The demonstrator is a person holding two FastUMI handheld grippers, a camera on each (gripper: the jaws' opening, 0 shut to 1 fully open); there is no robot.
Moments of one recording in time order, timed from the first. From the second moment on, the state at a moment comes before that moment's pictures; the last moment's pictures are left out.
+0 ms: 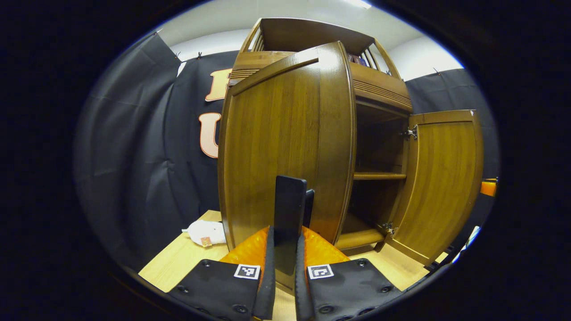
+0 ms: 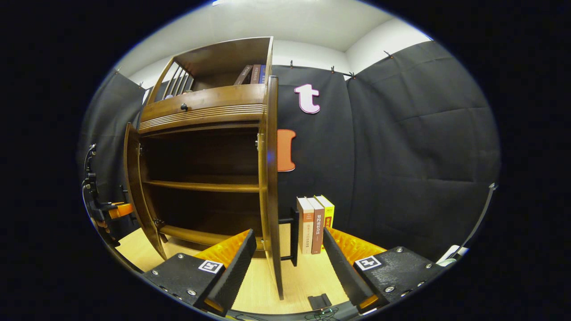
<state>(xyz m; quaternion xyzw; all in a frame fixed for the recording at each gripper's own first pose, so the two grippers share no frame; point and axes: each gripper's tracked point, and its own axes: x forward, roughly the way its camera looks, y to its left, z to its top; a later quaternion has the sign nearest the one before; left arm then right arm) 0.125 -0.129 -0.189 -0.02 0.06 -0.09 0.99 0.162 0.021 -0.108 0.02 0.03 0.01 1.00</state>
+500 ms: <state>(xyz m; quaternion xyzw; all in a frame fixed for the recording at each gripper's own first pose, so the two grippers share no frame) 0.102 -0.081 -0.190 -0.05 0.06 -0.09 0.99 0.166 0.079 -0.107 0.01 0.03 0.02 1.00</state>
